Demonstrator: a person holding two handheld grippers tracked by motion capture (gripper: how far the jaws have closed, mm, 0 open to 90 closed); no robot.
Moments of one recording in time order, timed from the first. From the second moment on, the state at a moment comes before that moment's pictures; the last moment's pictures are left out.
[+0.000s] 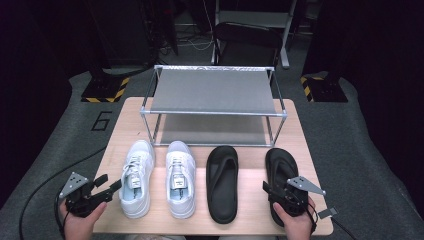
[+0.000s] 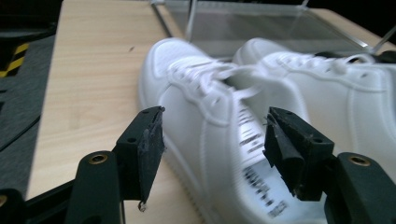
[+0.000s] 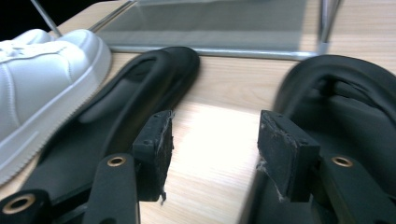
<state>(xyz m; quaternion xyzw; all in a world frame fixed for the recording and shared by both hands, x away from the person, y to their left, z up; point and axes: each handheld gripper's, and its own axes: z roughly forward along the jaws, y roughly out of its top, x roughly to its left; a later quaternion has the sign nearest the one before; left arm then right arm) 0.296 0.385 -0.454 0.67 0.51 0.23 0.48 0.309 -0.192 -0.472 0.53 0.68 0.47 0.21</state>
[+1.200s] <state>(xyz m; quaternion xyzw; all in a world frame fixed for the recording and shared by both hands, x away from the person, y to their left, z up) 0.316 0.317 -0.442 0.71 0.45 0.19 0.50 0.332 -0.123 -0.483 0.49 0.71 0.48 0.16</state>
